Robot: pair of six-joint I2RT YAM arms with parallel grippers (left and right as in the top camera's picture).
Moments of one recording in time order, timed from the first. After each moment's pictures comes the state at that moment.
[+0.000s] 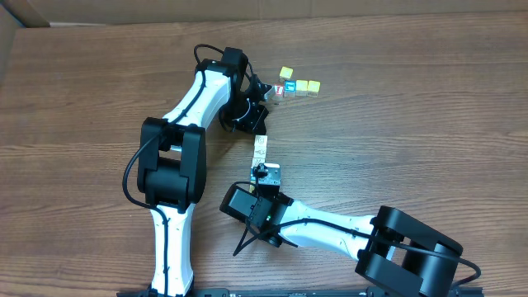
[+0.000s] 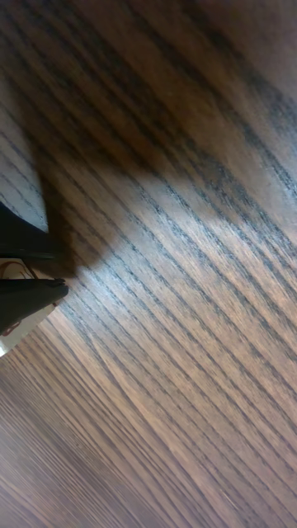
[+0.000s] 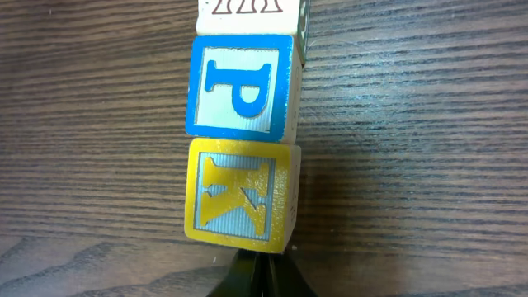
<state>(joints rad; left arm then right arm) -0.24 2.32 1.80 -1.04 0.42 0.24 1.11 1.90 1.08 -0.36 0.33 1.14</state>
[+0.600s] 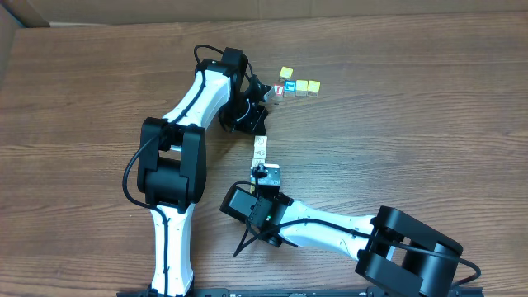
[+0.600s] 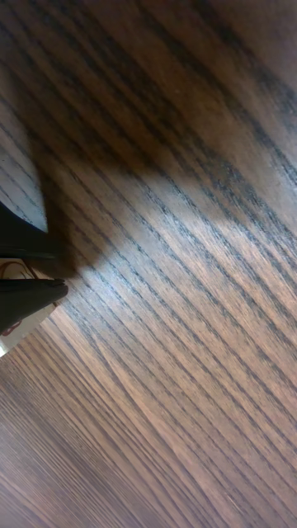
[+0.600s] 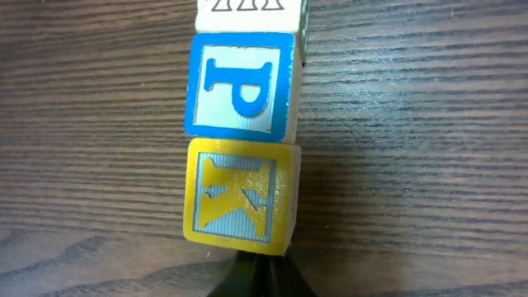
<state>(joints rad) -0.24 2.32 1.80 -1.04 0.41 0.24 1.11 1.90 1.08 -0.37 0.33 1.11</state>
